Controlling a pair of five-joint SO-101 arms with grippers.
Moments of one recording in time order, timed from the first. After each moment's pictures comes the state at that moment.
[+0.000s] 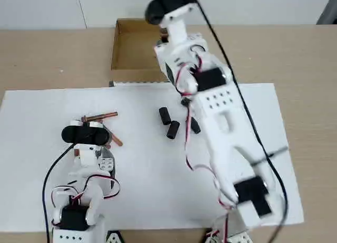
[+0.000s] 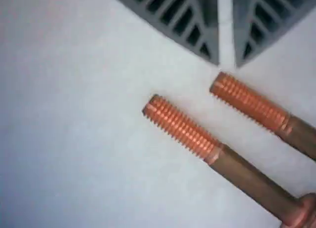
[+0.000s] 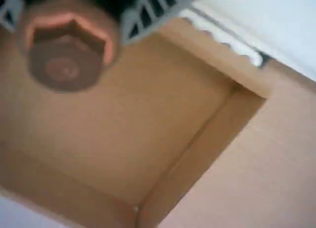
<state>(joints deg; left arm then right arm) 0.0 -103.4 92.4 65.1 5.1 -22.8 6.0 -11.5 40.0 8.8</state>
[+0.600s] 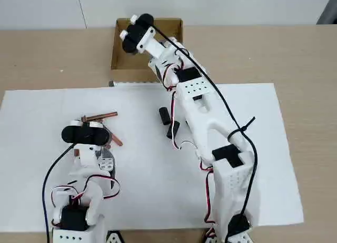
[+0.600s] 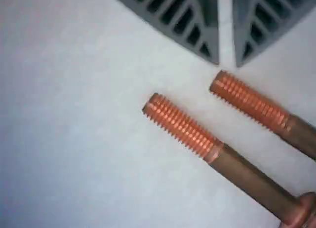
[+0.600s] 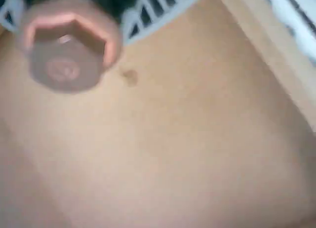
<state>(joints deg) 0.0 -103.4 92.4 65.1 5.2 -22.8 29.8 -18.5 25.9 36.0</state>
